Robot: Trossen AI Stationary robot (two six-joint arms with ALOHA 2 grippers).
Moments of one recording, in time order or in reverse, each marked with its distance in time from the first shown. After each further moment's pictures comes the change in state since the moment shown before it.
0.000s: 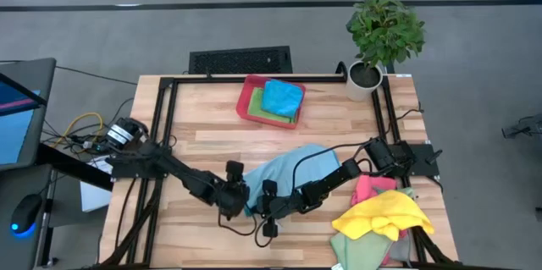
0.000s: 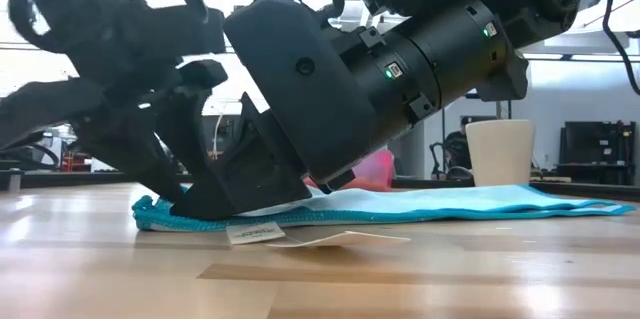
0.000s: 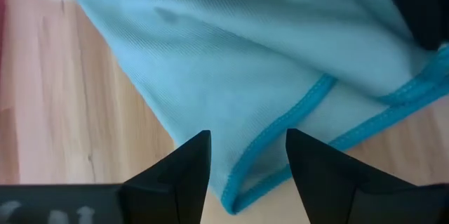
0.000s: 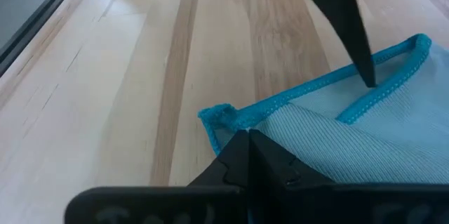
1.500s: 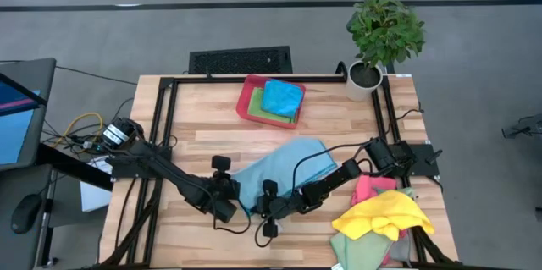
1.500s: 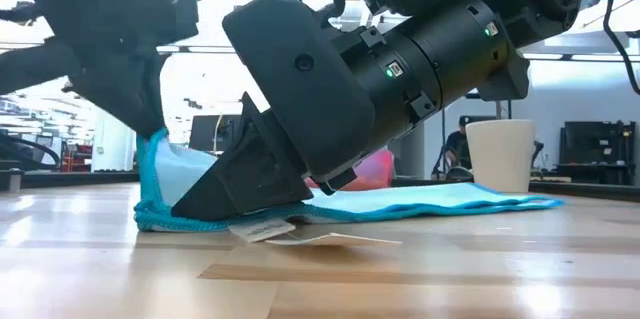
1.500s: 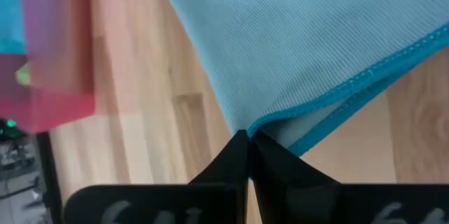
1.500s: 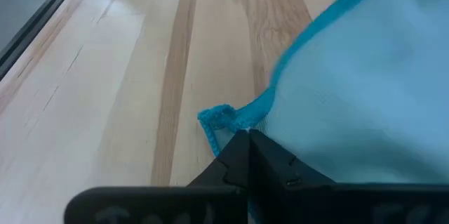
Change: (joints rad) left arm -0.075 -0.032 0.151 -0.527 -0.162 -0.239; right arm 0.004 0.000 -0.001 -0.005 0.001 0.018
